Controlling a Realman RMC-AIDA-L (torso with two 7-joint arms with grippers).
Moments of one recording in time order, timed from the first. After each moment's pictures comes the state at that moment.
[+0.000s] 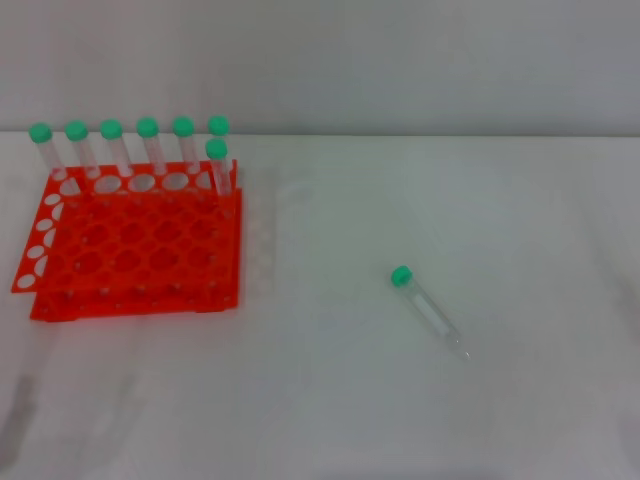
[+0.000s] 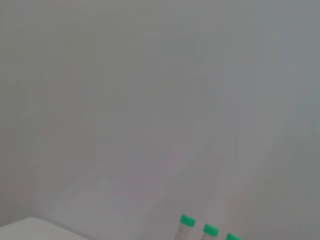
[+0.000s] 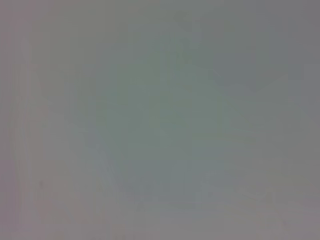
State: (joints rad) left arm -0.02 -2.08 -0.40 -0.09 -1.18 -1.65 2.53; right arm 0.26 2.00 -1.11 -0.05 2.77 1.35 -2.66
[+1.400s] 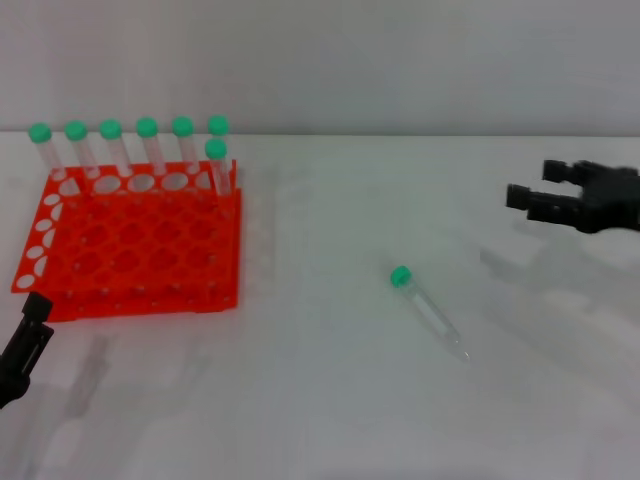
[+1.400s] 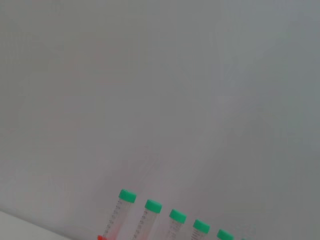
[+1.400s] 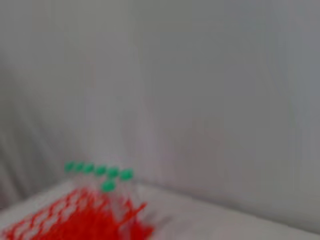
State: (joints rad) left arm -0.14 -2.08 -0.41 -0.12 -1.09 -1.56 2.53; right arm 0.39 1.80 -1.56 -0.78 2.16 1.00 -1.64
